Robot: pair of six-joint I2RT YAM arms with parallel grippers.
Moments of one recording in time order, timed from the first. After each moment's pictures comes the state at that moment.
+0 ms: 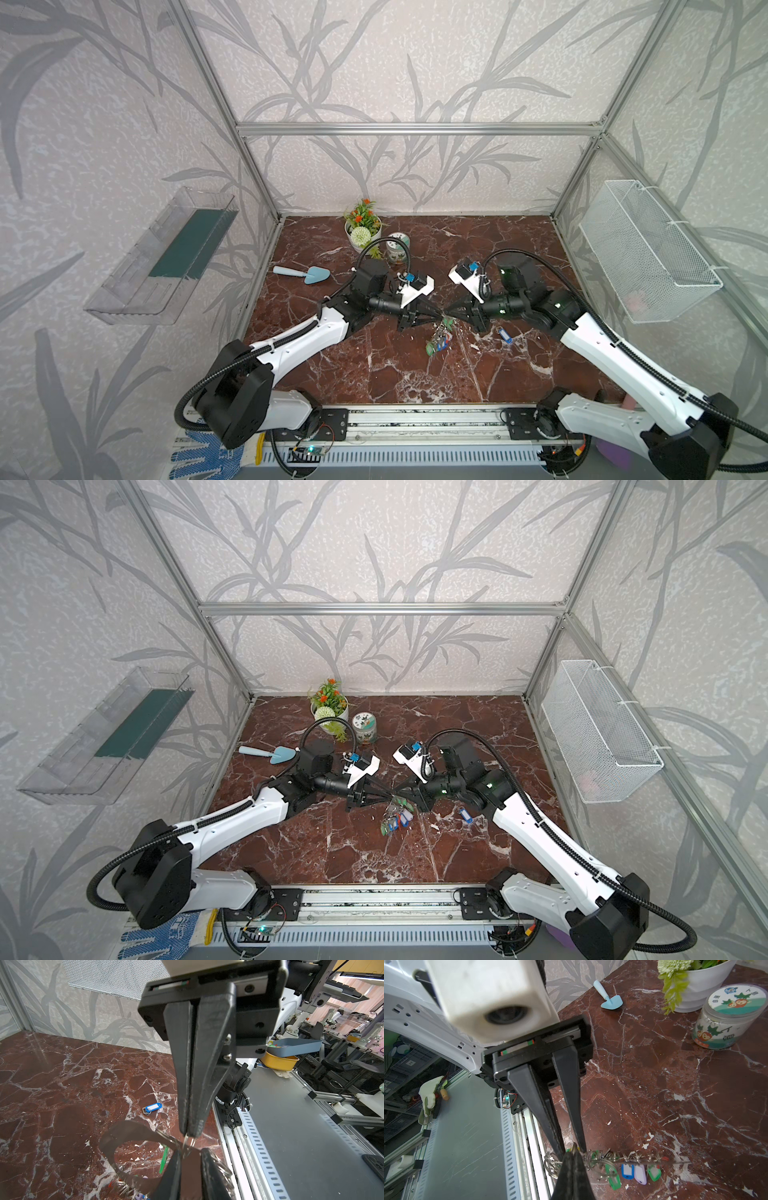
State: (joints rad) left arm -0.64 1.34 0.80 0.16 1.05 0.13; right arm 0.60 1.09 1.01 -0.60 -0.67 -0.03
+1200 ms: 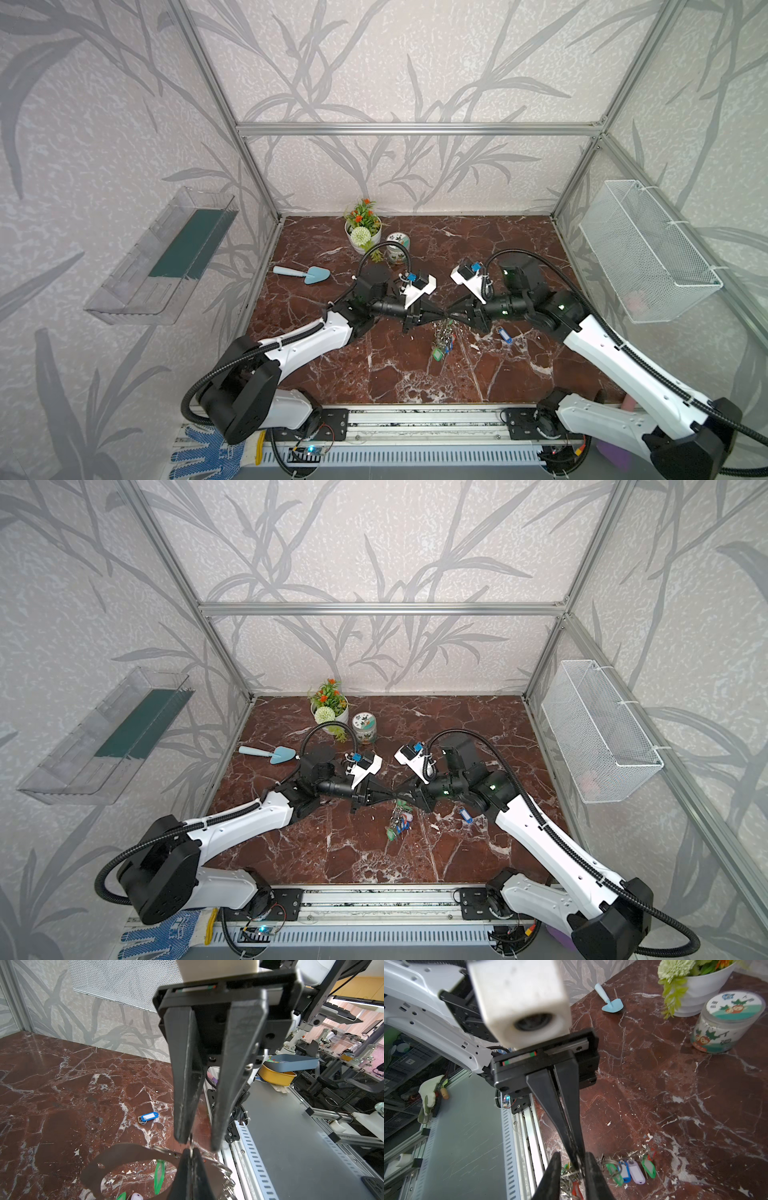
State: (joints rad) left arm -0.67 1.38 0.73 0.44 1.00 -0.09; right arm 0.59 1.05 1.00 -0.59 -0.68 -0.02
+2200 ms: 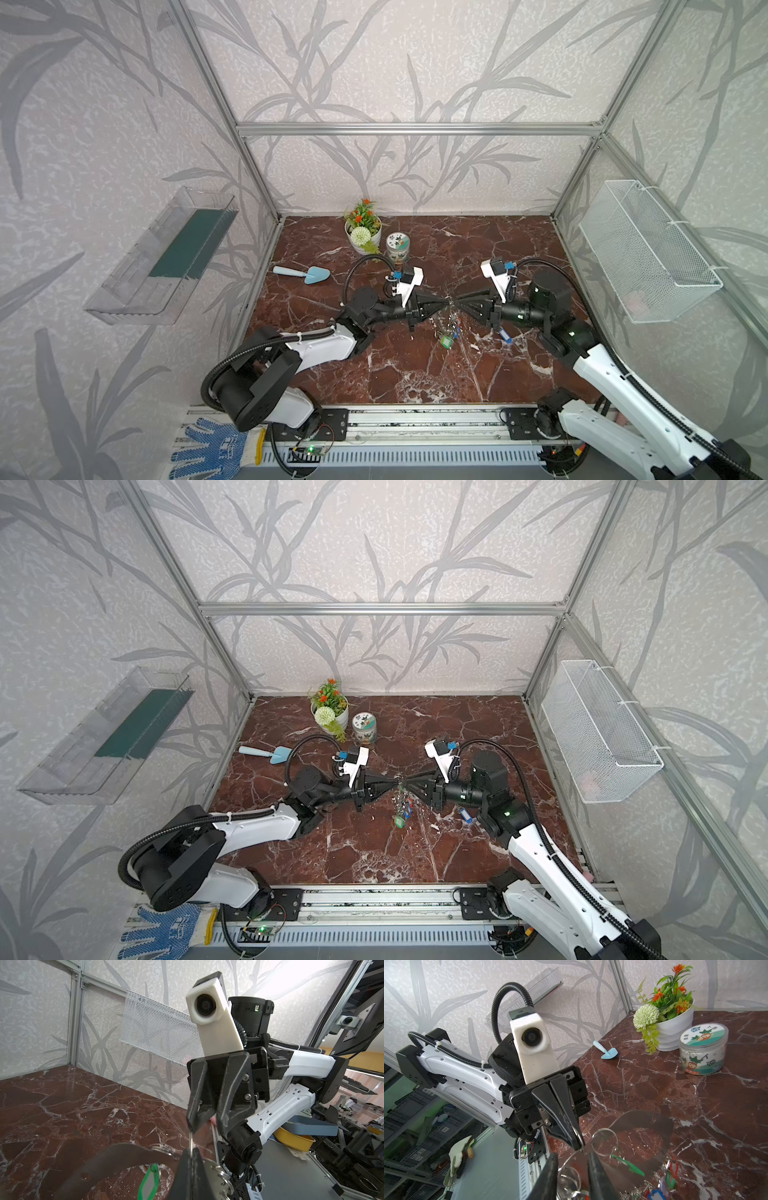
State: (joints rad) left arm -0.72 1.45 0.55 1.12 0.73 -0.50; right arm 0.43 0.87 0.68 -0.07 -0.82 0.37
